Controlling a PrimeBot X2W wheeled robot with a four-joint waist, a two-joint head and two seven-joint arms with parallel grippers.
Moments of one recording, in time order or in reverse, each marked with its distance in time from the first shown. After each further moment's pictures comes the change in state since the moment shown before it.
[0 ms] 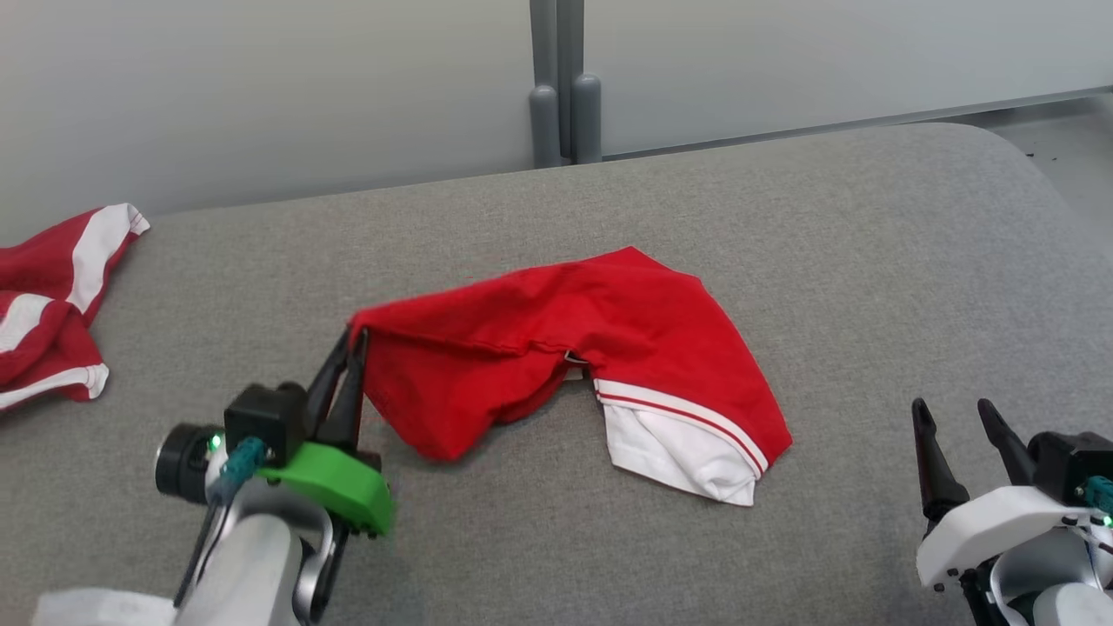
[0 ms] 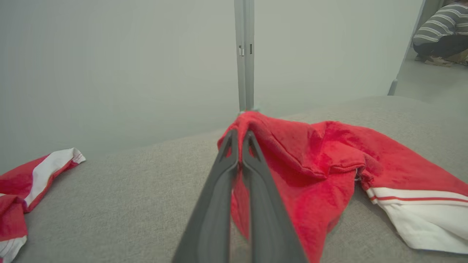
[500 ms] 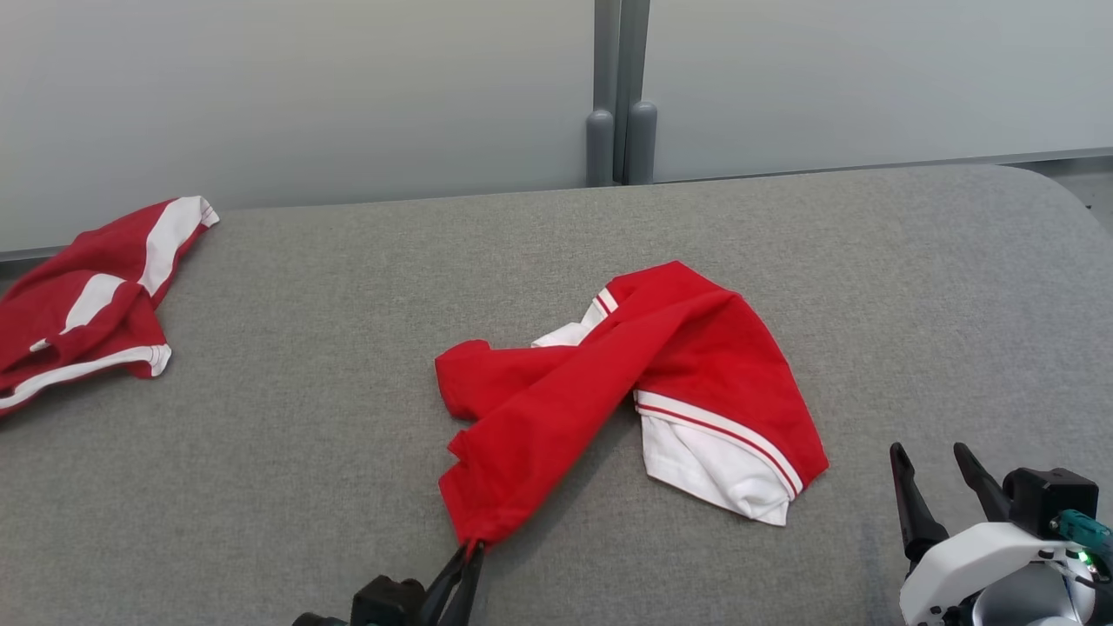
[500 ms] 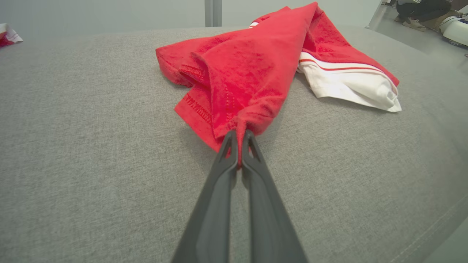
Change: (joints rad) left arm 0.369 -0.082 -0.105 -0.062 0.038 -0.019 0.000; right arm 0.073 0.024 0.017 0.014 -0.001 0.000 0.008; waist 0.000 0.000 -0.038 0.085
